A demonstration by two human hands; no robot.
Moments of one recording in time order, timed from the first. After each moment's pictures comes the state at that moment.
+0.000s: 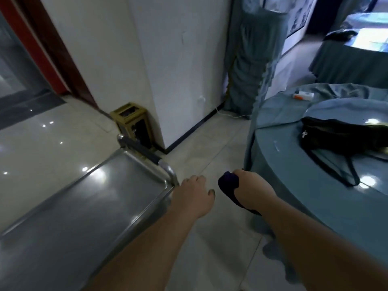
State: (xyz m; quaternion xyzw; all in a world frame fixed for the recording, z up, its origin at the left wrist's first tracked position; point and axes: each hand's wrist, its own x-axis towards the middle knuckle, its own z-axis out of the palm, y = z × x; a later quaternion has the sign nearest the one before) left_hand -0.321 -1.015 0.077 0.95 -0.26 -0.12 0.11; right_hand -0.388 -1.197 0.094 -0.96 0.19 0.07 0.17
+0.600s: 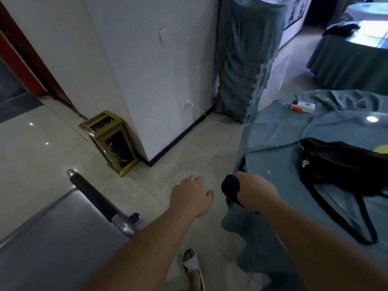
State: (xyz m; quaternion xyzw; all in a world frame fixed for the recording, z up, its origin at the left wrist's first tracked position) left_hand -0.114 -1.227 0.055 0.95 -0.28 -0.15 0.09; right_hand -0.186 -1.417 0.073 -0.97 0.18 0.14 0.11
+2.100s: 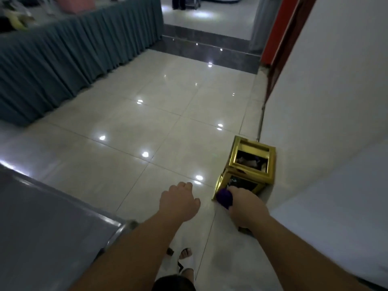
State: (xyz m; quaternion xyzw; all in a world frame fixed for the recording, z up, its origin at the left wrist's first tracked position) left_hand 0.484 -0.933 -0.013 0.90 0.36 -0.15 0.17; right_hand 0.627 -1.086 0.017 -0.89 -0.39 0.23 0.03
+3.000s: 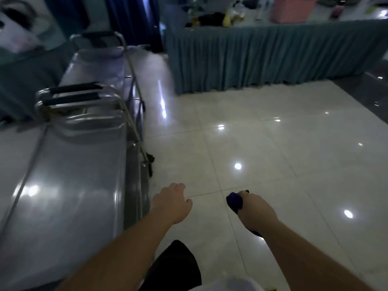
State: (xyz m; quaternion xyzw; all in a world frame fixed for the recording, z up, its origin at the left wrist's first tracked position) left_hand 0.518 -0.658 0.005 0.60 0.76 -0.05 0.25; right_hand 0.777 -0.601 0.006 -0.61 -0.74 0.26 -0.11
